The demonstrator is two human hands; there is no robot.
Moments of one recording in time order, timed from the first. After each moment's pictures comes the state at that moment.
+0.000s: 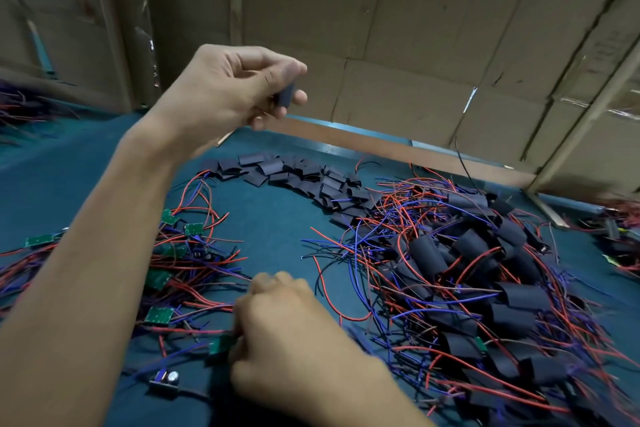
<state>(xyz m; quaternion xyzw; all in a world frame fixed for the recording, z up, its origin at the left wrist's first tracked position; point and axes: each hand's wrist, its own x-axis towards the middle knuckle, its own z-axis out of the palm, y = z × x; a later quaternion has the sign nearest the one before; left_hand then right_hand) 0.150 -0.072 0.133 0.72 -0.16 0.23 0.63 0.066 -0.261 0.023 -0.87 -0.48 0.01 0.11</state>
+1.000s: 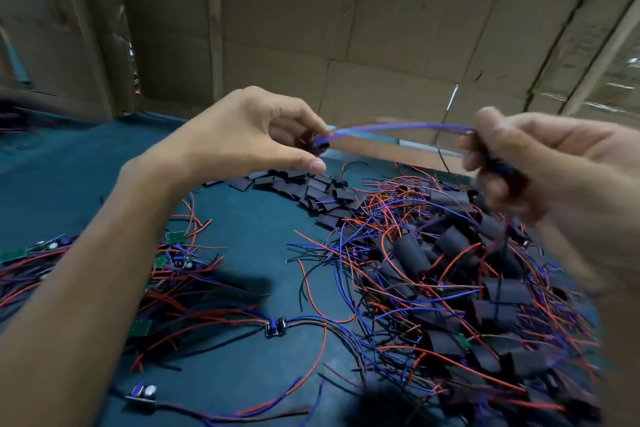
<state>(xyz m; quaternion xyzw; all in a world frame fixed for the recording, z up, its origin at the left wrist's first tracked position) 0.142 -0.117 0.134 0.86 -0.23 0.14 0.44 0.127 -0.415 0.158 -0.71 -0.25 -0.10 0.65</state>
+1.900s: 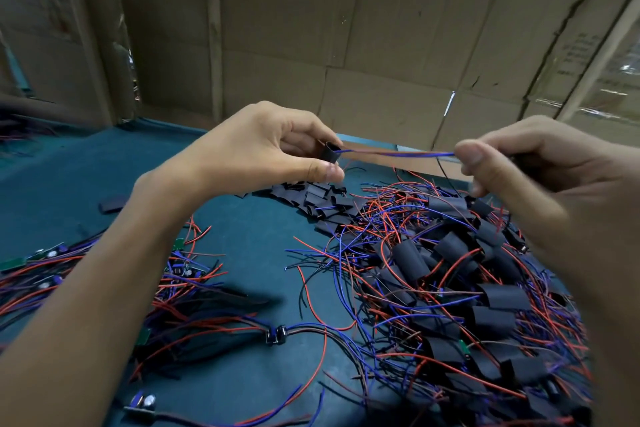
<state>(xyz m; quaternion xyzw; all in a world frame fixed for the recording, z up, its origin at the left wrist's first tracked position) 0.134 -0.134 0.136 0.85 -0.22 0.13 0.46 0.135 -0.420 0.144 -0.75 -0.37 -0.35 0.42</state>
